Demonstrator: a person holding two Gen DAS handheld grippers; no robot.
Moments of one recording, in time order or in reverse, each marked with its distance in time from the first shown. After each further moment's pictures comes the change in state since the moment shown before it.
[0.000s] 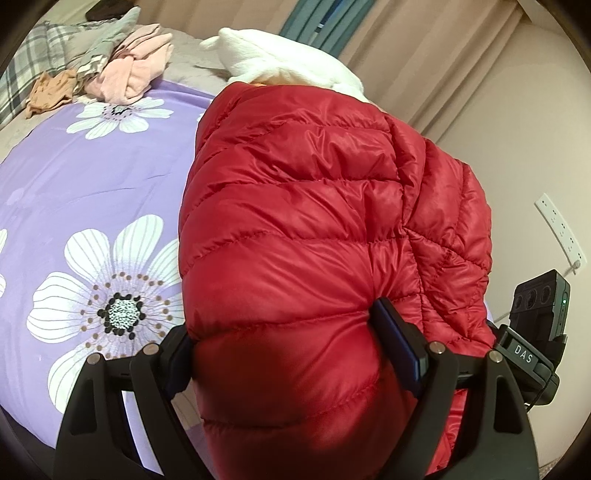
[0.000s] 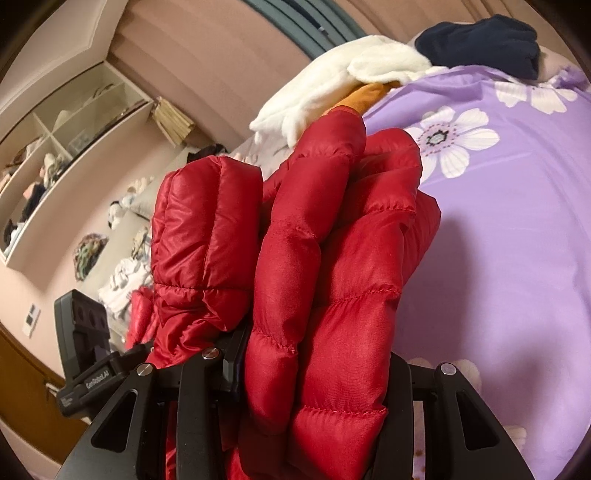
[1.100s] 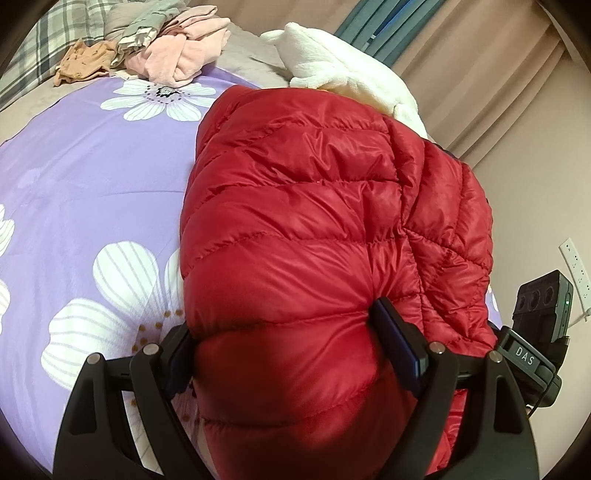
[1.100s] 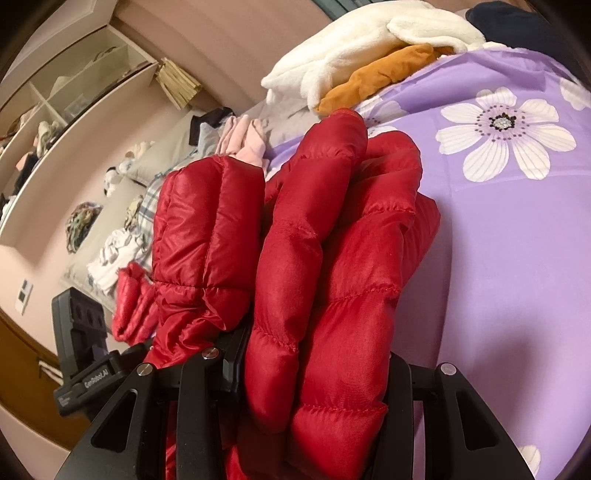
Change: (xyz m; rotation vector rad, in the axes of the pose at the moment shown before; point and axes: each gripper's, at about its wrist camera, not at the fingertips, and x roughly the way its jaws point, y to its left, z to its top) left arm 0.027 0.076 0.036 -0.121 -0.010 0.054; right arm 0.084 0.038 0.010 -0.051 0.114 0.000
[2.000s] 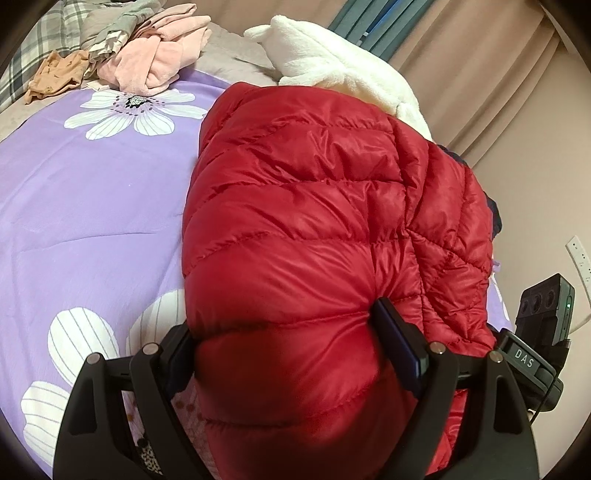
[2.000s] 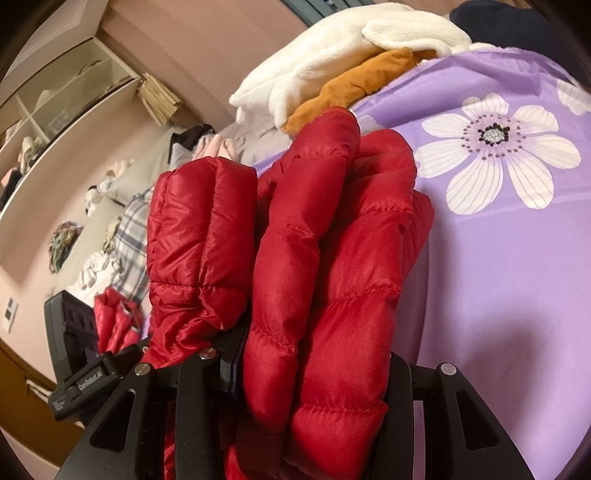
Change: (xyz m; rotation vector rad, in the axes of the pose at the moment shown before) left arm 0.054 -0.001 0.031 0.054 -0.013 -0.011; right arm 0.026 -0.034 0.031 0.037 -0.056 -0.059
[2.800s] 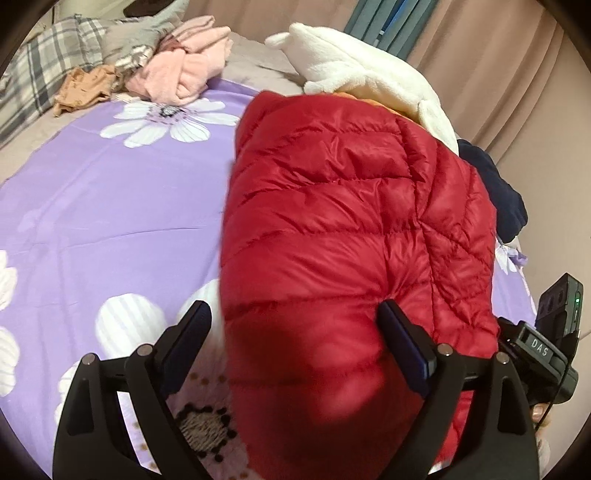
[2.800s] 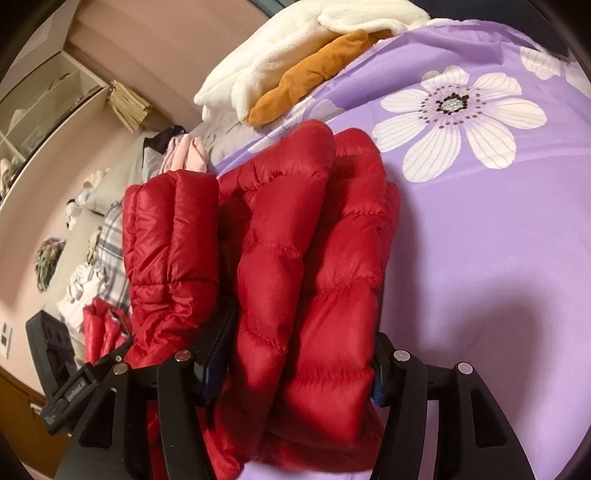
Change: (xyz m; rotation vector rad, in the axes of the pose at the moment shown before) left arm -0.029 -0.003 -0.006 0.021 -0.012 0.151; right arm -0.017 -0.016 -0.014 0.098 0.027 -0.069
